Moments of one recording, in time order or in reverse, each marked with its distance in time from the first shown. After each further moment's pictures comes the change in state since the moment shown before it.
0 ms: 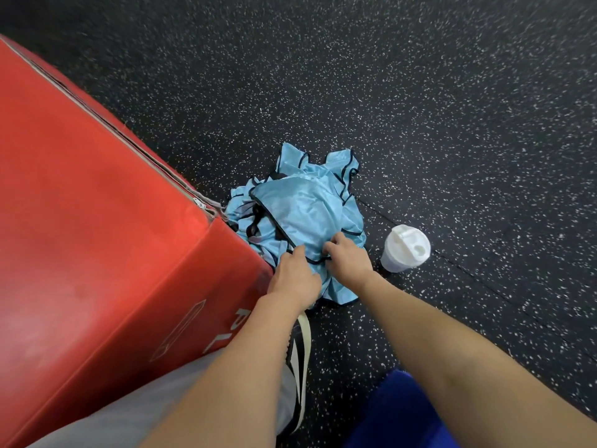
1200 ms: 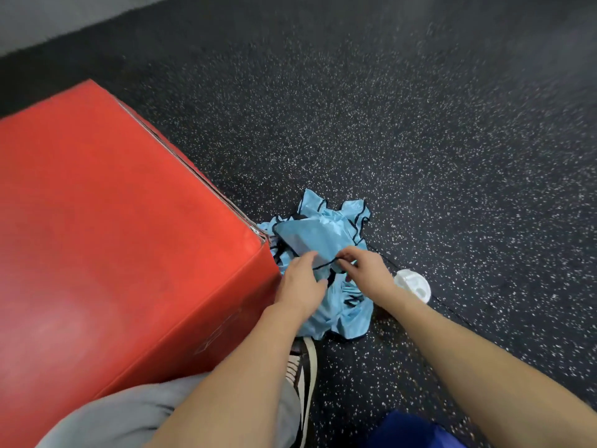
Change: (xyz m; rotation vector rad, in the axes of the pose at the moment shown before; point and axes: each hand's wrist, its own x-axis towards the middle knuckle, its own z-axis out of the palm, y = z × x) left_hand -0.035 0.008 -0.052 -0.167 0.220 0.128; right_hand -0.029 -0.045 -0.127 0.517 0.072 0.027
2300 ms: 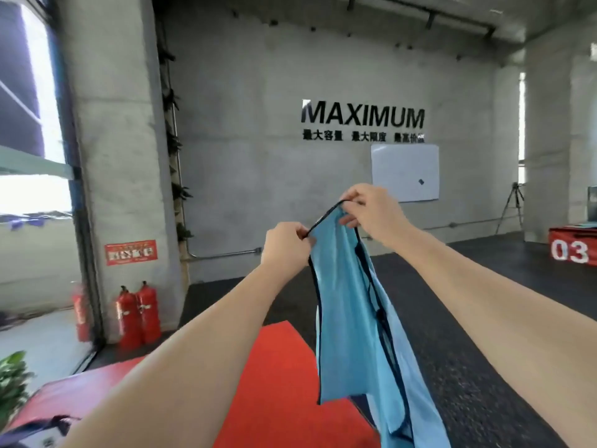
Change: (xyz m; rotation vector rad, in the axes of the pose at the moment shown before) left_hand -0.288 0.136 -0.499 -0.119 1.029 0.360; right_hand -0.145 -0.632 -0.228 0.171 0.281 -0.985
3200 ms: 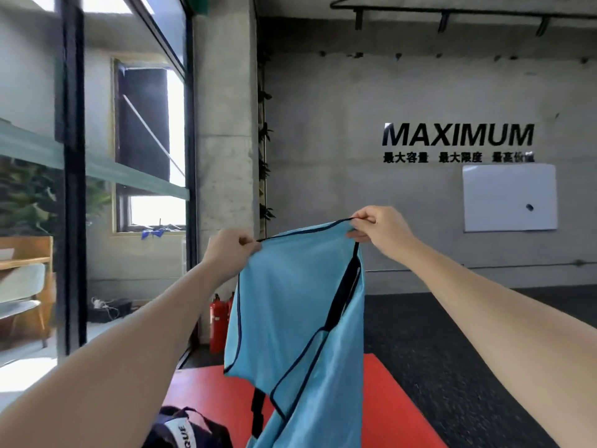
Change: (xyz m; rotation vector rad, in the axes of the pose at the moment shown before) left_hand -0.003 -0.138 -0.269 0.287 0.266 -0.185; right_hand 0.063 -0.092 0.158 0.285 -0.176 -0.051
